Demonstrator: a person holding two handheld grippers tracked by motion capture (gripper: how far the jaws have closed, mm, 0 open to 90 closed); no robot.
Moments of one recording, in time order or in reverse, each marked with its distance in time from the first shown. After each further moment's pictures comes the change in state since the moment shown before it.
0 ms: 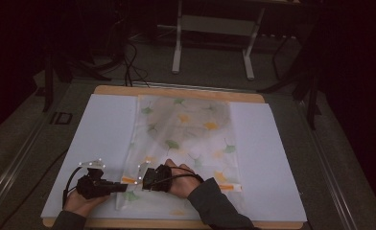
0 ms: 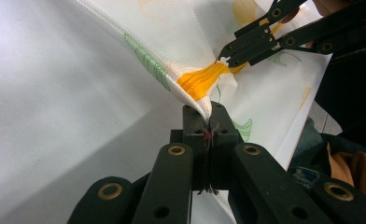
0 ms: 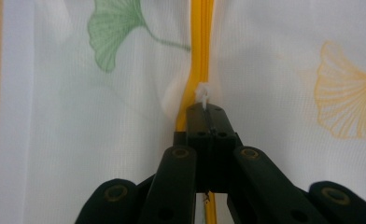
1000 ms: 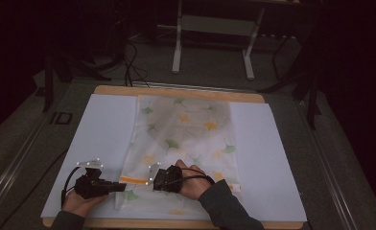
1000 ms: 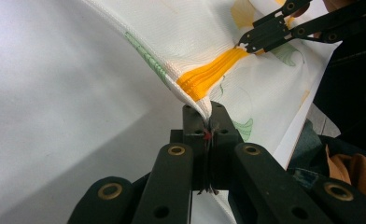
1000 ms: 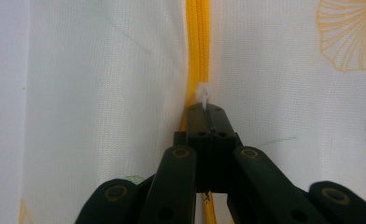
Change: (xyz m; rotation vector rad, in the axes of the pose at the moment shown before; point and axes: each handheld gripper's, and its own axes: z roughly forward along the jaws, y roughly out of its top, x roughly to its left) left arm 0.001 -0.001 -0.003 -0.011 0.001 -0.008; right arm 0.002 -0.025 -0.015 0.029 -0.039 -0.001
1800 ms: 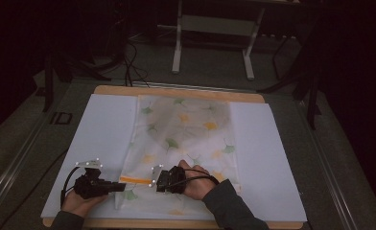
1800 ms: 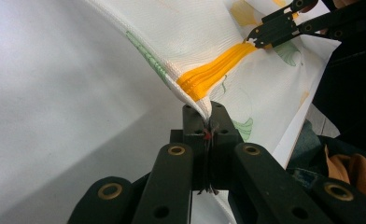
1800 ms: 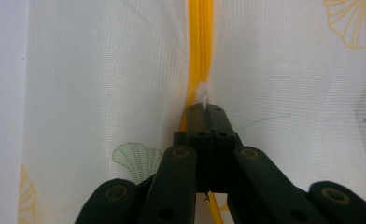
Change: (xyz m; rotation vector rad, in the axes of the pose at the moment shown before) left arm 0.000 0.000 -0.002 -0.002 0.000 0.000; right arm 0.002 -0.006 -0.008 0.034 -0.024 -0.027
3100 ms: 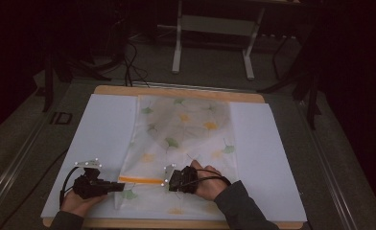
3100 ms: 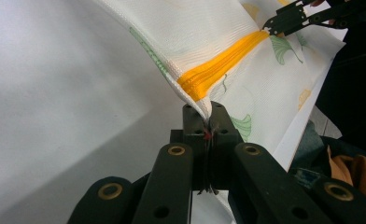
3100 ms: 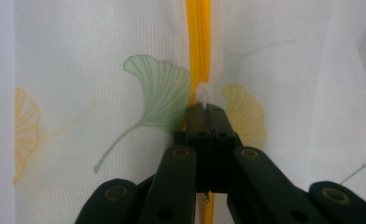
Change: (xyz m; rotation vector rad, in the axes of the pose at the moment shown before) left arm 0.003 -0.001 -0.001 0.001 0.007 -0.011; right arm -0.003 -0.032 -0.009 0.047 -0.005 0.029
